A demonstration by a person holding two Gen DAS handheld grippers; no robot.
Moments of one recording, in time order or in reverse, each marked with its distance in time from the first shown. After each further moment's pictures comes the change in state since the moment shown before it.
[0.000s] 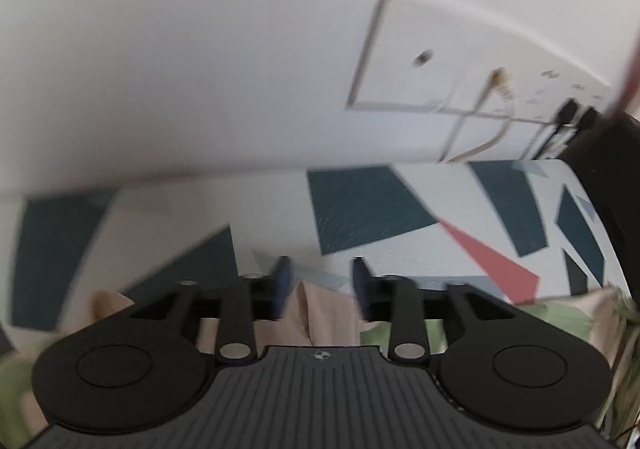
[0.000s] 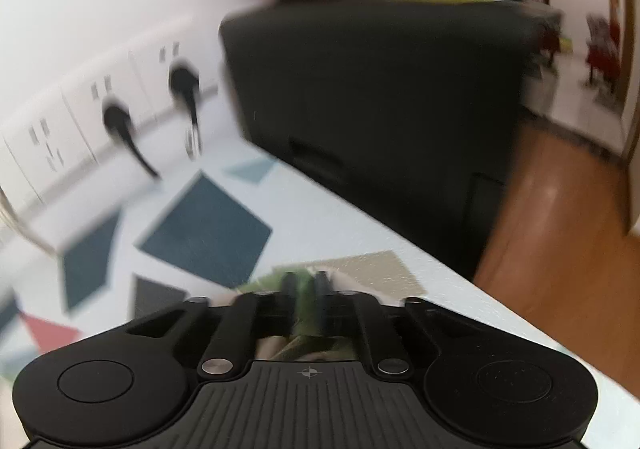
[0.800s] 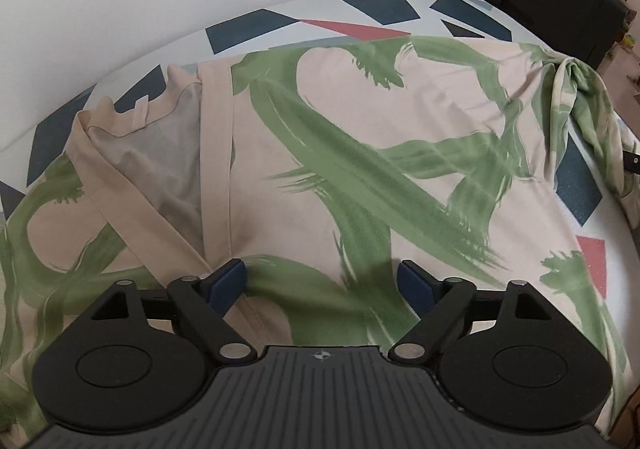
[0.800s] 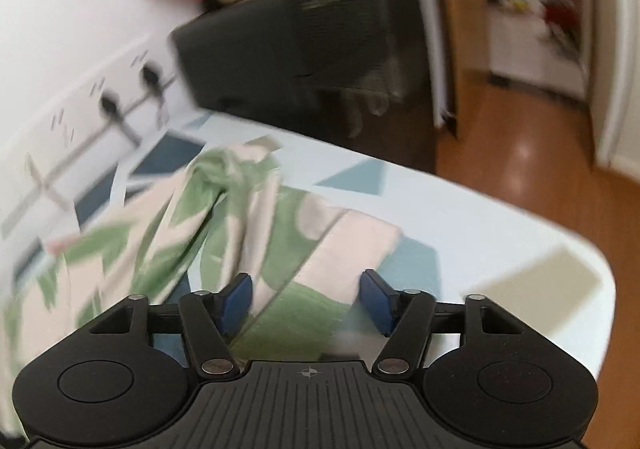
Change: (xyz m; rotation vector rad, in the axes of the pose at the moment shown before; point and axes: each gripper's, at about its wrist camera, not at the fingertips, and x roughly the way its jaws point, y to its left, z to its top) left arm -0.076 -0.080 -0.183 0.317 0.153 0.030; right arm -0.098 -0.056 -0.094 0.019 0.057 -0.079
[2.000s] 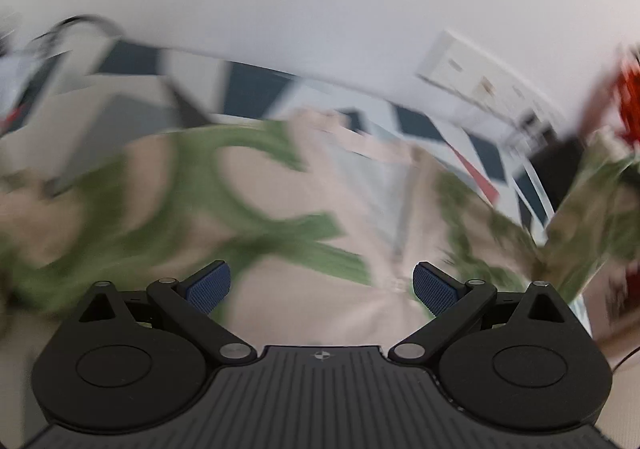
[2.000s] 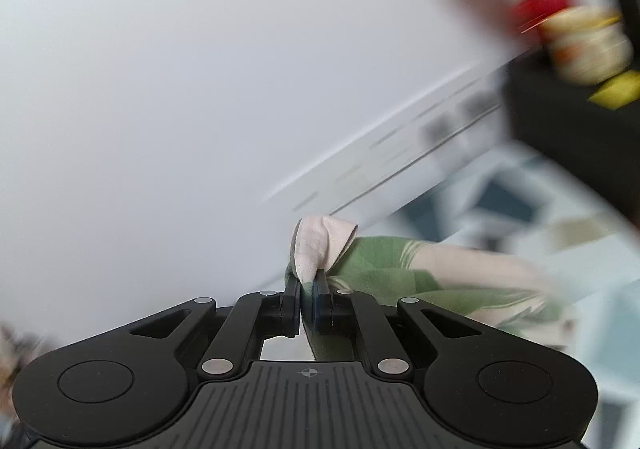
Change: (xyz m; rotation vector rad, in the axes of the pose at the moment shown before) left arm -0.117 0.202 -0.077 -0.614 -0.181 -0.098; right arm -0.167 0.226 0.068 -0.167 0.177 0.743
